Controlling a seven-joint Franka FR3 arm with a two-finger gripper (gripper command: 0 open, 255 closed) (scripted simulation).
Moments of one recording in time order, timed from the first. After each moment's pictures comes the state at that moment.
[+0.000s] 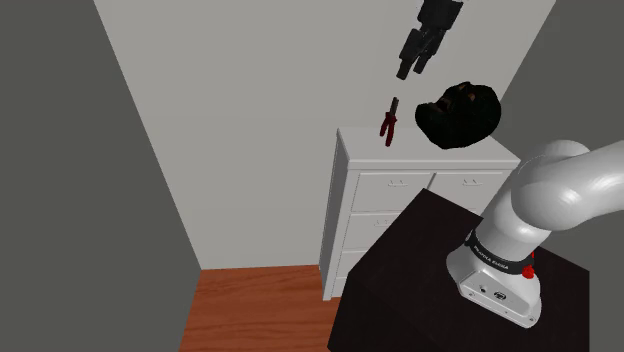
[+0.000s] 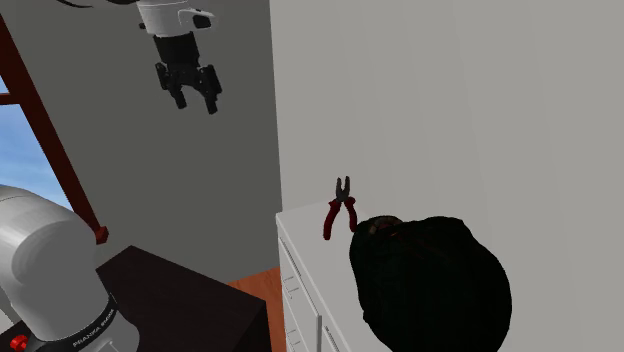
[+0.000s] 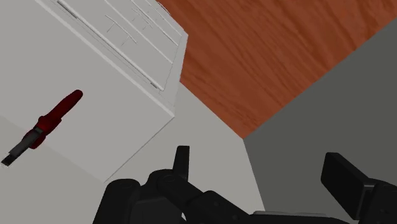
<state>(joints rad) -0.04 -0.77 -0.06 -2.38 -0.01 1.77 -0.09</state>
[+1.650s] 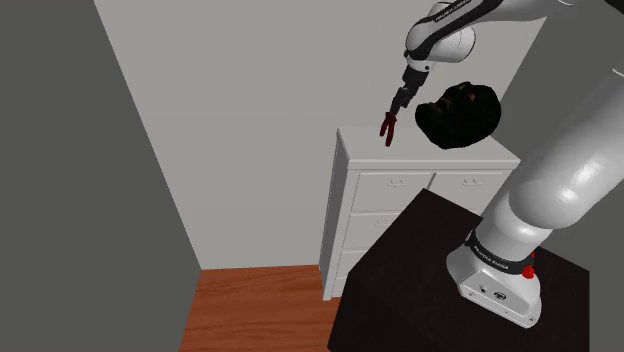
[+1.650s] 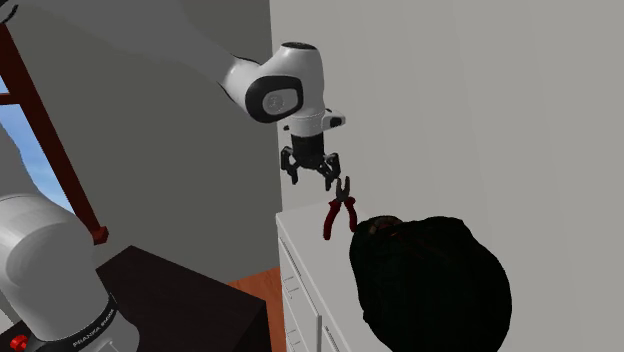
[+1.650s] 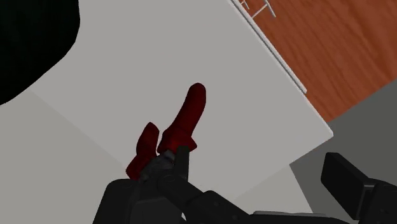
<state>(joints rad) -0.08 -0.10 -0.51 -2.30 0.05 2.34 -0.67</state>
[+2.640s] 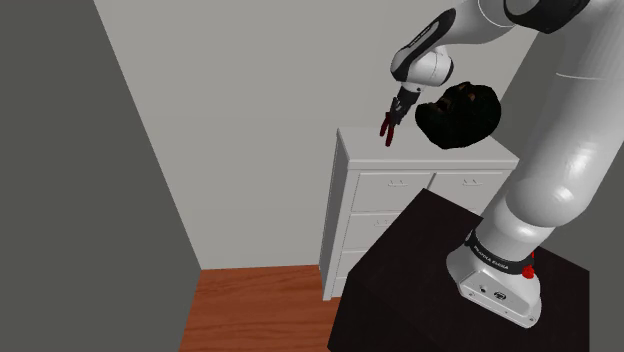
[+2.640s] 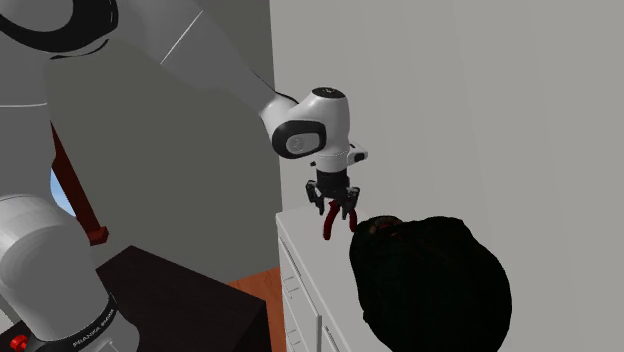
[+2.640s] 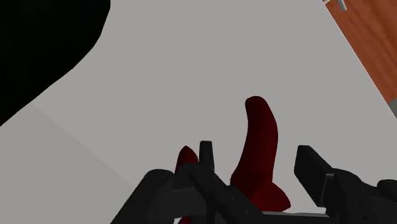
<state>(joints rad) -0.14 0.22 -0.52 -2.19 0.30 2.49 -0.93</state>
